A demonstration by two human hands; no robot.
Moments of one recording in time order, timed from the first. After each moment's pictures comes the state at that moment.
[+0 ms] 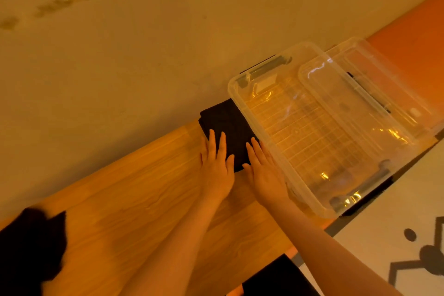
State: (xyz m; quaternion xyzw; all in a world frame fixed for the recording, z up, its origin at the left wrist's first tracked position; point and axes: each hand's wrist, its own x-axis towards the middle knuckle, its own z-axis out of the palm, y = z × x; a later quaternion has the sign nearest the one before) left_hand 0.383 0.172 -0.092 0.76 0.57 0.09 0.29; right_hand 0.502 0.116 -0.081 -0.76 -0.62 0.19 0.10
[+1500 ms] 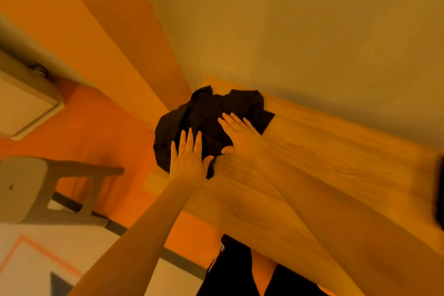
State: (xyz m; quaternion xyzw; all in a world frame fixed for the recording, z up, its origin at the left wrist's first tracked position) left_hand -0.051 -0.020 -0.082 0.47 0.87 -0.06 0.10; right_hand 0.044 0.125 -0.073 -0.22 -0.95 0.18 -0.16
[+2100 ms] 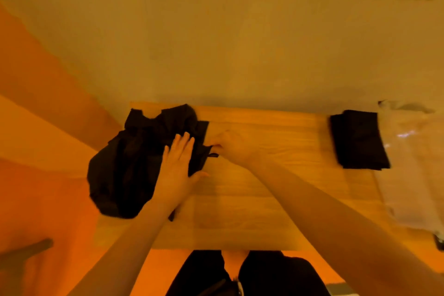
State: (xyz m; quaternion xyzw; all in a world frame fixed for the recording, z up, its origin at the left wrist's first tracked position) left_hand -0.014 0.029 -0.041 0.67 0.69 0.15 0.24; right_hand 0.132 0.131 -0.006 -0.39 -0.85 0.37 -0.01
